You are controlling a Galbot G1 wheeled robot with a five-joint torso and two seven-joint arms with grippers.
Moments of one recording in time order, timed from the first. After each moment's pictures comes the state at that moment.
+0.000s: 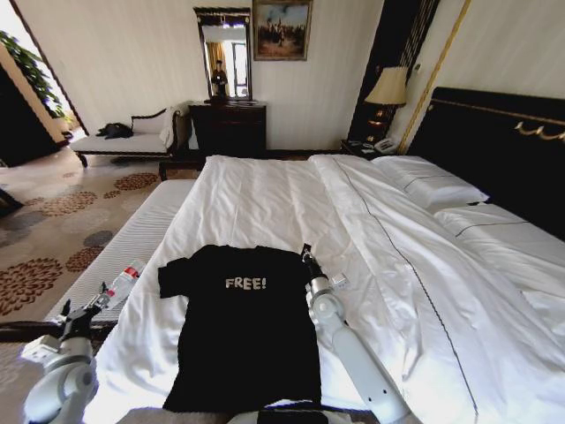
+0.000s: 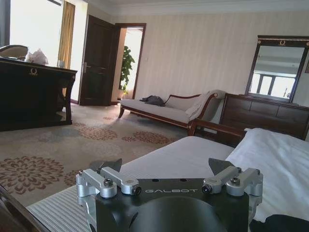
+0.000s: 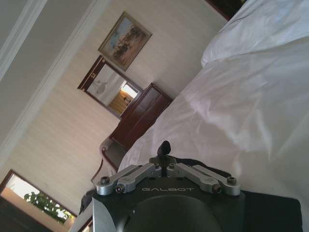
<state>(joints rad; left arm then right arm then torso) 1.55 -1.24 -1.07 -1.86 -0.69 0.03 -0.15 -0.99 1.35 0.14 1.58 1.11 0.18 0.15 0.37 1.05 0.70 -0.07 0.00</state>
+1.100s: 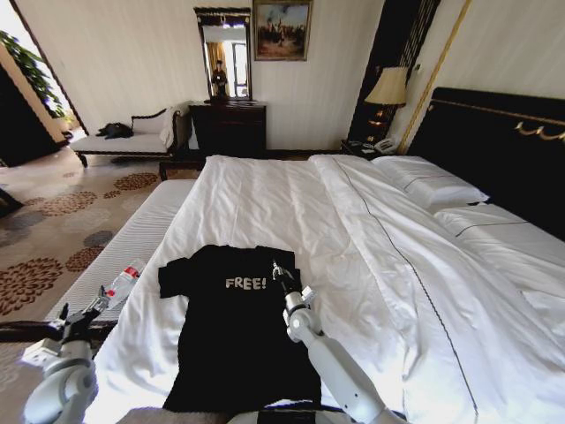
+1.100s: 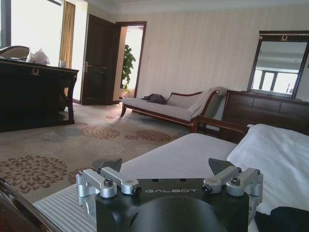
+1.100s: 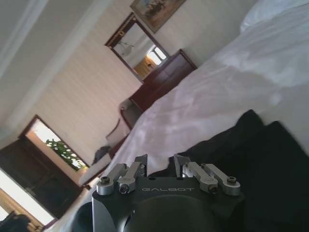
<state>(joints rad) 1.55 -1.25 -1.07 -1.84 -0.67 0.02 -0.14 -0.99 1.40 -0.02 1.45 0.94 0.22 0.07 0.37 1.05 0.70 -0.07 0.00</state>
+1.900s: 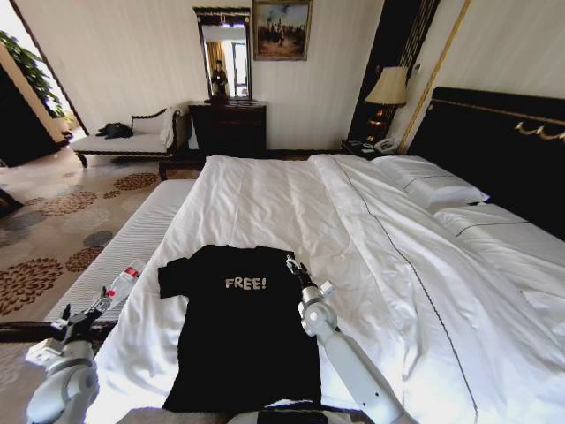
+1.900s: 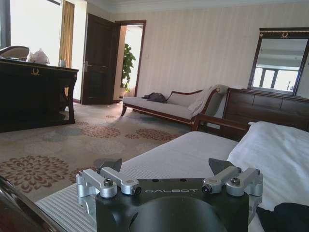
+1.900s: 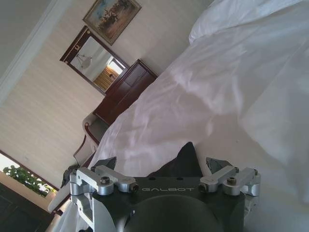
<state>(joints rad) 1.55 -1.24 -1.06 -1.82 -0.66 0.01 -0.14 -1.00 1.33 0.08 1.53 1.09 0.16 0.20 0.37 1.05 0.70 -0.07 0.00</state>
